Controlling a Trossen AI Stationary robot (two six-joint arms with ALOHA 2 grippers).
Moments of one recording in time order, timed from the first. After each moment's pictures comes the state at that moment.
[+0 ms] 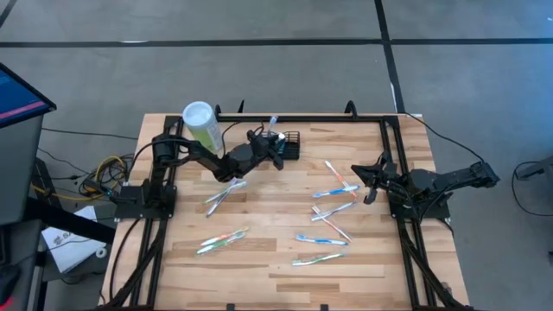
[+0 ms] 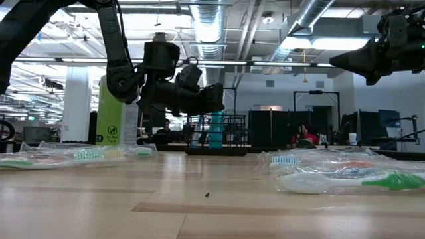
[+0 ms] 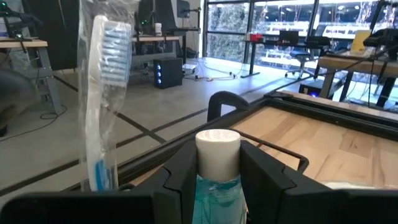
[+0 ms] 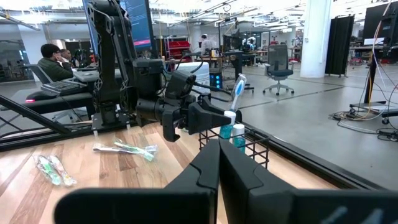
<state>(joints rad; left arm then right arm) 0.27 2.05 0.77 1.27 -0.48 -0.06 0.25 0.04 0.01 0.11 0.68 0.02</state>
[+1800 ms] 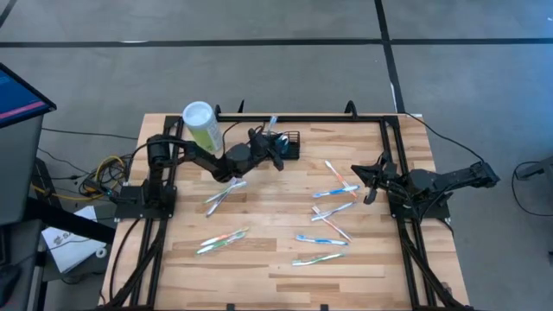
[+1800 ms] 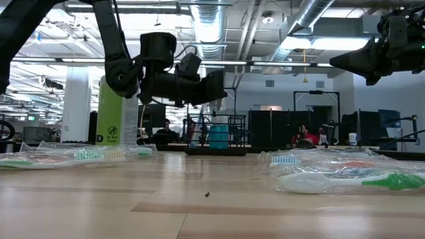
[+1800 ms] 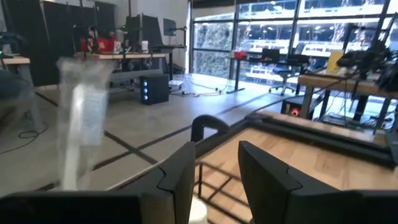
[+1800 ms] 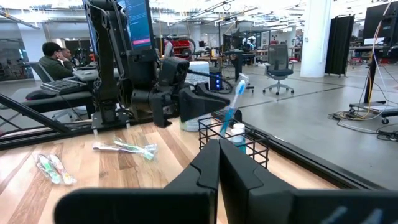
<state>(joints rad) 0.26 1.99 0.77 1.29 -0.43 -0.03 0.25 0.04 0.01 0.11 0.68 0.02</state>
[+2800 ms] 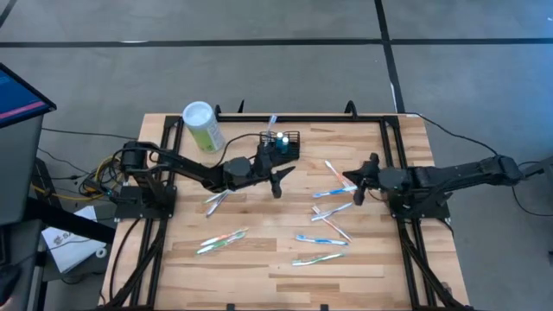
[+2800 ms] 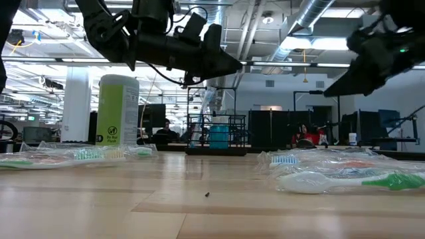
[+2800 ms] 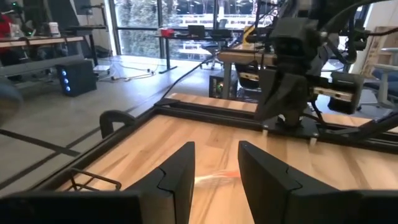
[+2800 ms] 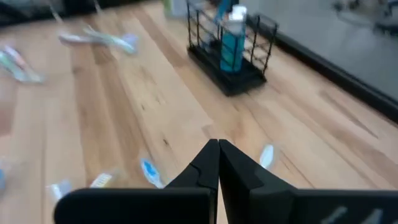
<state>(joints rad) 0.06 1.77 0.77 0.96 -0.32 -0.03 0.09 0.56 0.26 -0.23 0.50 0.30</state>
